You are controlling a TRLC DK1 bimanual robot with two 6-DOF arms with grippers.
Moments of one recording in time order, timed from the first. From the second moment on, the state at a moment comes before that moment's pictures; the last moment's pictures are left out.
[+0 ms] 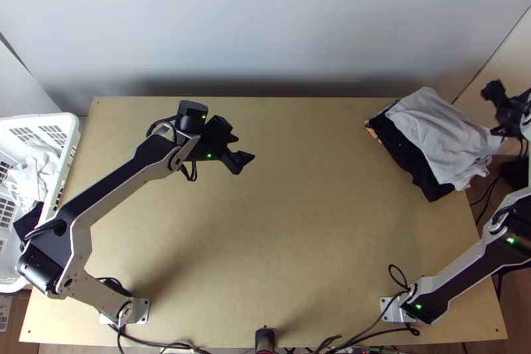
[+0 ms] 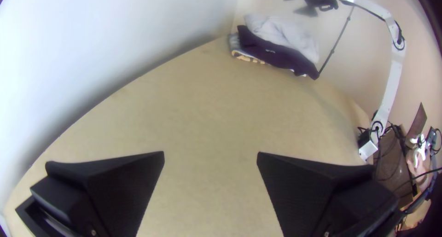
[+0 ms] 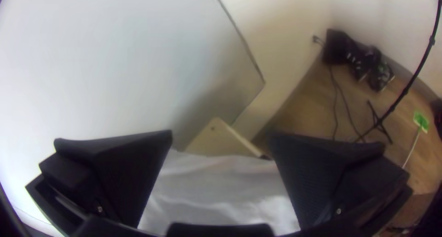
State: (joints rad) left arm -0.48 1.66 1.35 -0.37 0.37 0.19; right arm -0.54 1.92 1.83 -0.52 -0.21 0.48
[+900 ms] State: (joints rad) left arm -0.46 1.71 1.37 -0.36 0.37 0.18; right arm -0.25 2.04 1.85 -0.83 -0.35 0.54
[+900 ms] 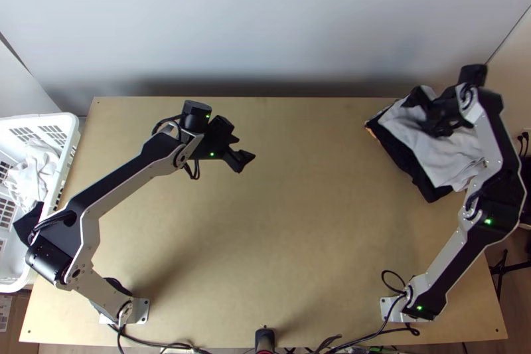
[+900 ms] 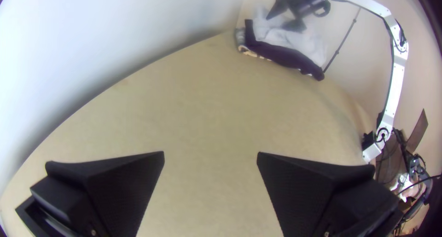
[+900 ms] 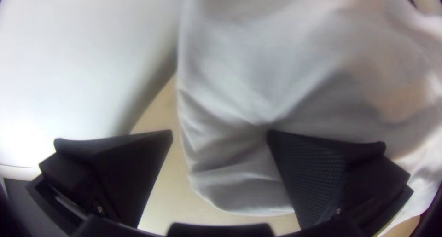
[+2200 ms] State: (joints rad) left arm -0.42 1.65 1.30 -0.36 0.37 0.20; right arm -0.18 1.87 1.63 -0.51 0.24 0.17
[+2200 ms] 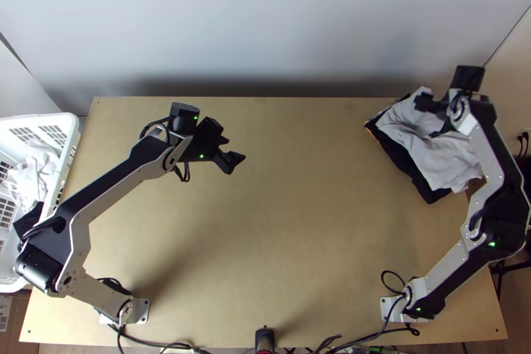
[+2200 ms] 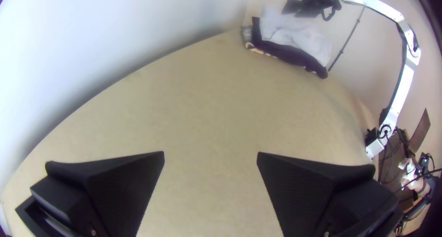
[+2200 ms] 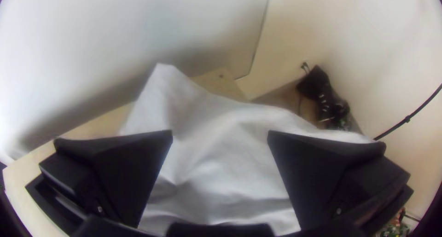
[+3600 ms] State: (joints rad) left arm -0.38 1.61 1.23 -0.34 0.38 0.23; right arm -0.27 1.67 1.30 -0.60 0.28 0.27
